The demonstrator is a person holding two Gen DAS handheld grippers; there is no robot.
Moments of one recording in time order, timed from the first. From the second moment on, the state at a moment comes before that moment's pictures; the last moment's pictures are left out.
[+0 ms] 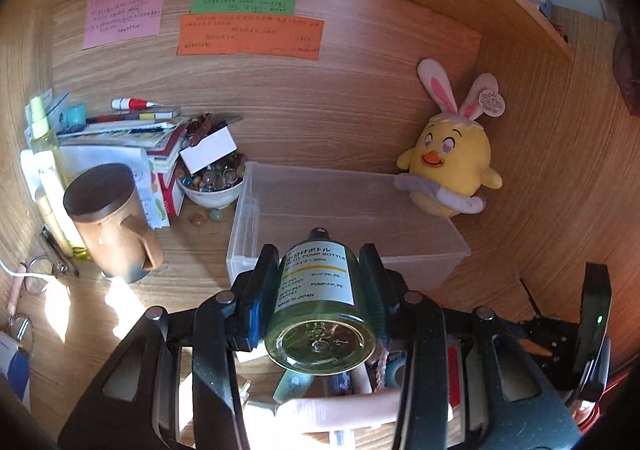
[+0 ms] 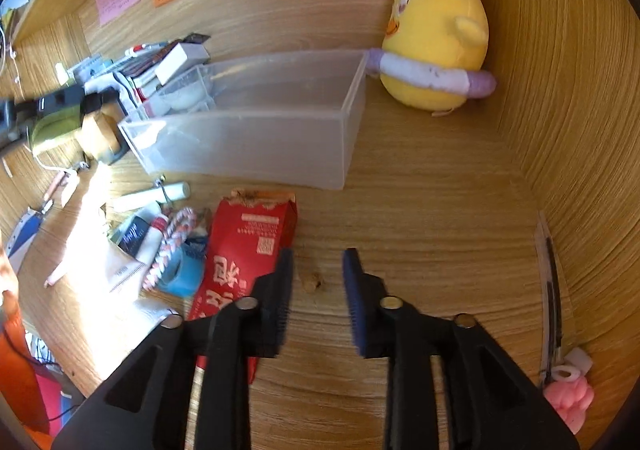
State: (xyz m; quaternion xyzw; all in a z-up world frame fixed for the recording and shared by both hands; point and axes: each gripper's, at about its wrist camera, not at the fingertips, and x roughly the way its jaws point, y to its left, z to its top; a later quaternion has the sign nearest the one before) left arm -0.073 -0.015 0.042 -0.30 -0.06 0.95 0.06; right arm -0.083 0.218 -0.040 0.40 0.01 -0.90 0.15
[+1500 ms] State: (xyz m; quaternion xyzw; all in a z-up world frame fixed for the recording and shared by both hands) left arm -0.223 0.008 -0.018 -0.43 -0.02 0.90 0.07; right arm -0.204 0.150 -0.003 0.35 0.08 -0.92 0.14
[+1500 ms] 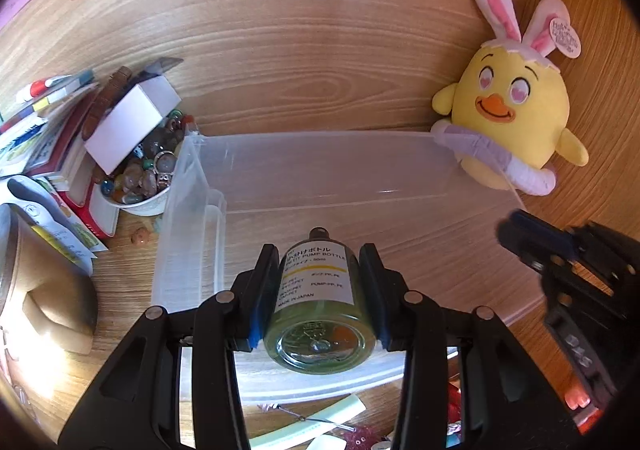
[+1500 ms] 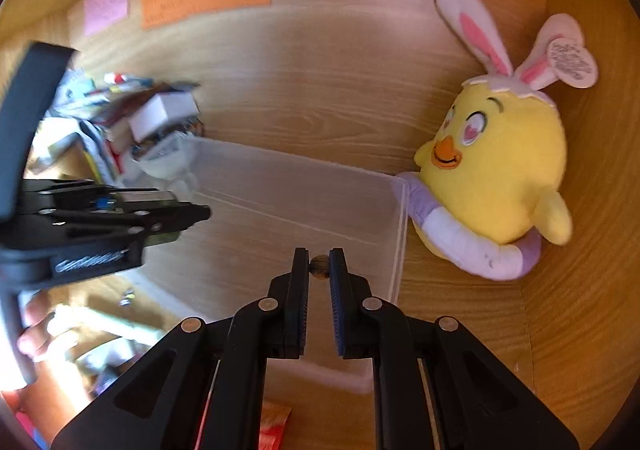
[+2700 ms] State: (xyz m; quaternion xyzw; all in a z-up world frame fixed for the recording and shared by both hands) left arm -0.161 -0.011 0.043 -0.37 0.00 0.93 0.06; right arm -0.182 0.139 0.010 0.33 0.10 -0.92 0.16
